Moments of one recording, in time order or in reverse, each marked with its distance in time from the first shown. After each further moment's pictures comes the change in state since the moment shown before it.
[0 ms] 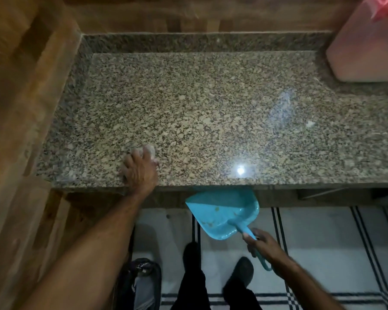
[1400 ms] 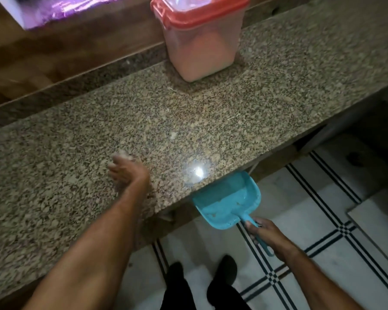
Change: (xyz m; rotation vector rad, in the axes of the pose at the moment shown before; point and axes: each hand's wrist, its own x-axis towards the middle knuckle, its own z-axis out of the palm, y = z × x) left_hand -0.038 0.429 -0.018 -0.472 0.058 -0.242; right_hand -0.042 0.123 -0.269 0.386 0.341 0.090
